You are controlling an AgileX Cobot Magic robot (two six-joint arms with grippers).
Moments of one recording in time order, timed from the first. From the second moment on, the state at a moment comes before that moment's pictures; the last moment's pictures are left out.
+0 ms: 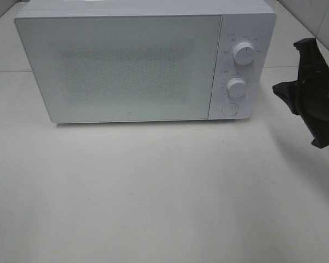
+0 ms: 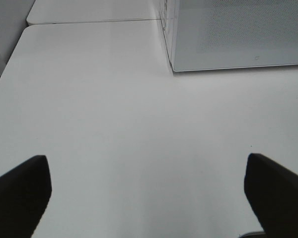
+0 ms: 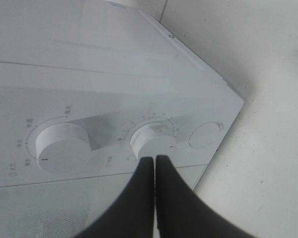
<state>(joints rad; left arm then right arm) 0.02 -0.01 -0.52 -0.10 1.09 0.10 0.19 1.50 -0.48 -0.07 -0.58 1.41</state>
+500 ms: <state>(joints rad) 0.02 -0.01 -0.52 -0.10 1.09 0.10 0.47 1.70 -0.48 0.43 -0.78 1.33</state>
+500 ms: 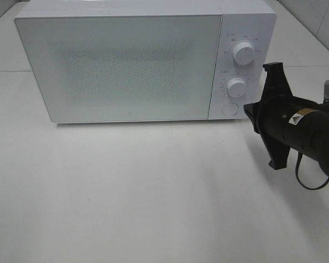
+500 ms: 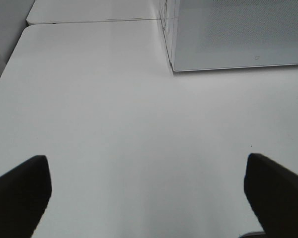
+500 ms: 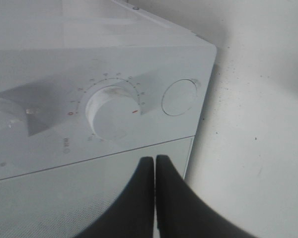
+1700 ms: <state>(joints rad) 0.02 -0.01 -0.52 -0.10 1.09 0.10 0.47 1.99 -0.70 0.54 -0.85 1.35</state>
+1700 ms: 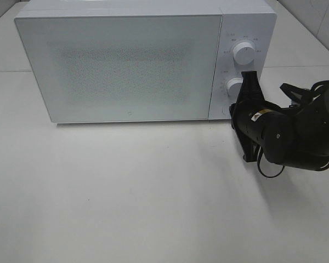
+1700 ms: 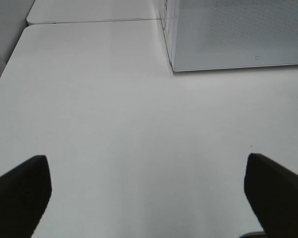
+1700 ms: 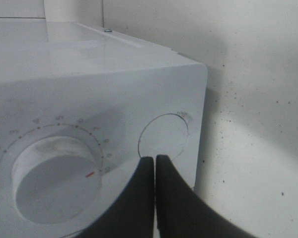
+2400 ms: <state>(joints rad) 0.02 -0.01 -0.52 -0.10 1.09 0.10 0.45 2.07 -0.77 0.56 -0.89 1.35</state>
